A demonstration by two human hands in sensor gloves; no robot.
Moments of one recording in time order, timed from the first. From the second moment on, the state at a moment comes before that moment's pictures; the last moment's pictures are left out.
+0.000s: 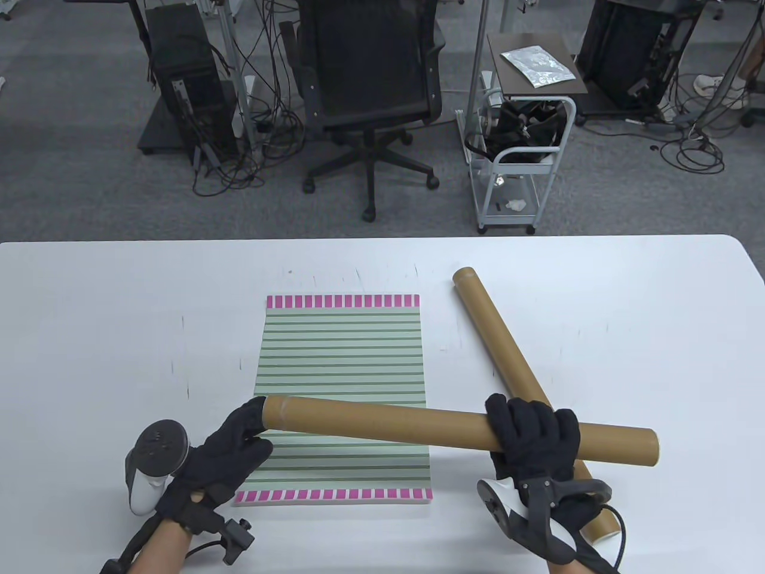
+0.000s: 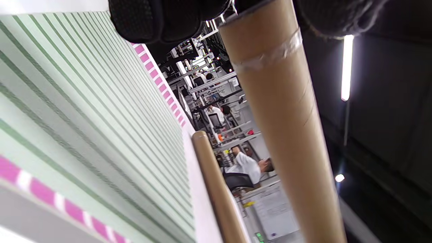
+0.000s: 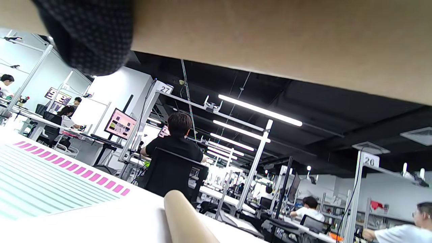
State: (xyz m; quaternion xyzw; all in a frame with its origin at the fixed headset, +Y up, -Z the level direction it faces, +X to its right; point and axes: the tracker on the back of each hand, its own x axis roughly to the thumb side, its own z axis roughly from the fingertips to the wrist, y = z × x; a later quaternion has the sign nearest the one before) left_hand -0.284 -0.736 -0.284 -0.07 -0.13 0.51 0.85; right_hand 0.151 -0.678 -0.235 -0.06 0.32 -0.94 0.14
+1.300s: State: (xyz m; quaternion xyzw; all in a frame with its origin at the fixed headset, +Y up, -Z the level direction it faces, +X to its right) left_hand -0.341 -0.734 -0.296 -0.01 0.00 -0.01 1.00; right_hand 0.168 -0.687 -0.249 -0.05 0.25 -0.96 0.11
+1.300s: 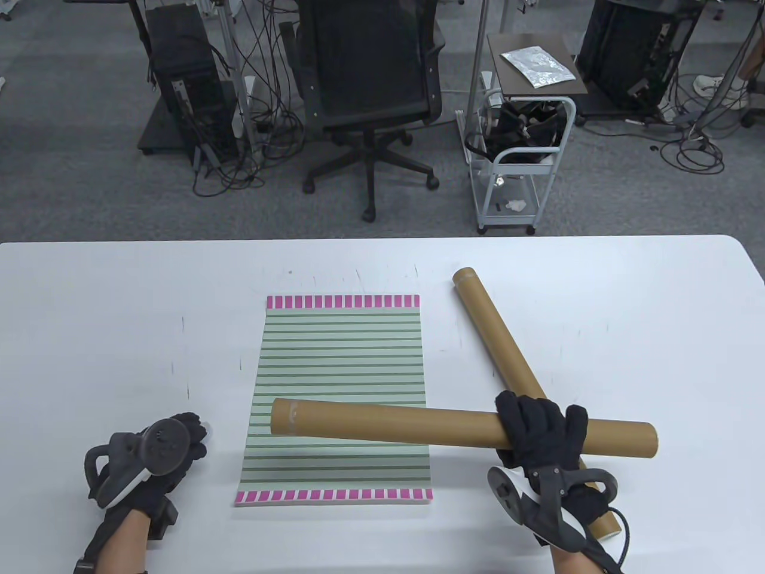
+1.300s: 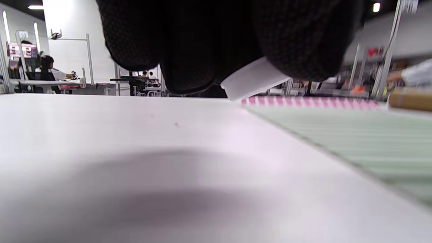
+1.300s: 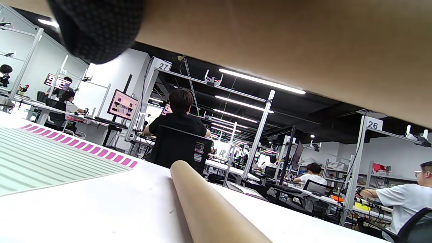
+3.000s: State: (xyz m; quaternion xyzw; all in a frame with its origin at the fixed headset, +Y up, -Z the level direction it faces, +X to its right) left_hand -0.259 -0.728 -0.276 -0.01 -0.12 -0.09 0.99; right_hand 0.305 -0.670 -0.330 0.28 -0.02 -0.96 -0.03
